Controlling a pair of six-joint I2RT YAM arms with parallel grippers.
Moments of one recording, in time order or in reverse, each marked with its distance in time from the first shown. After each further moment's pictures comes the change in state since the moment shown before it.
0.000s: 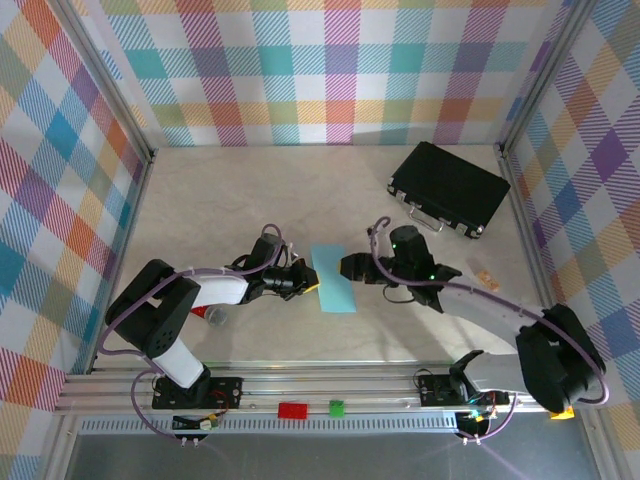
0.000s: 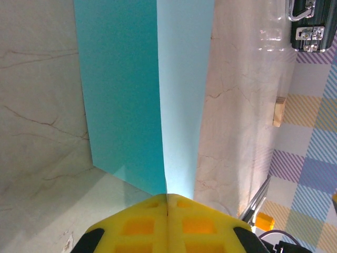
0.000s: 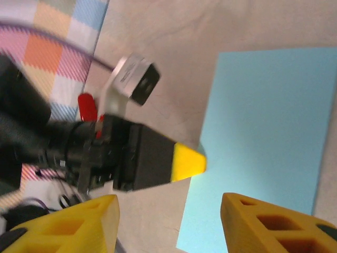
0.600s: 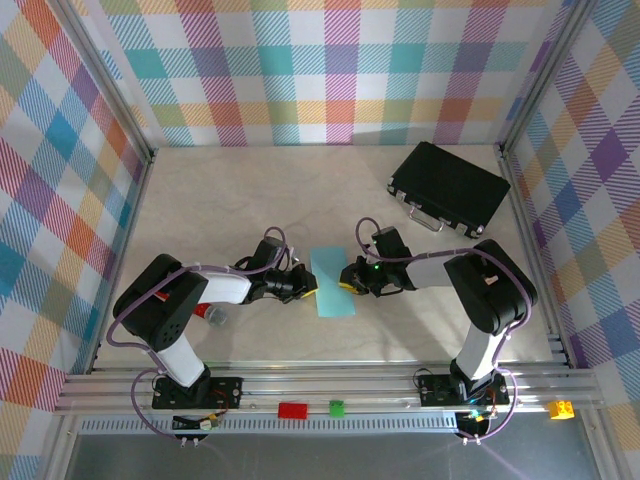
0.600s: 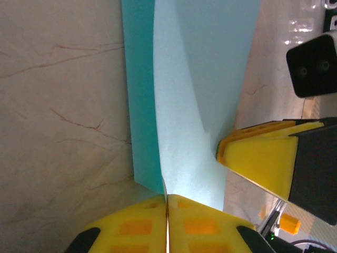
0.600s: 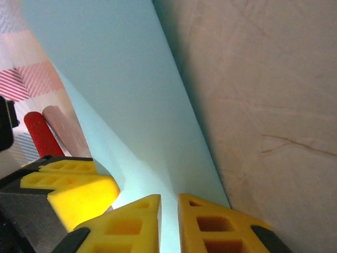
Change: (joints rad) left arm 0.000 0.054 -0.001 -0.010 -0.024 0.060; right arm -0.107 0.516 0.106 0.066 -0.208 0.379
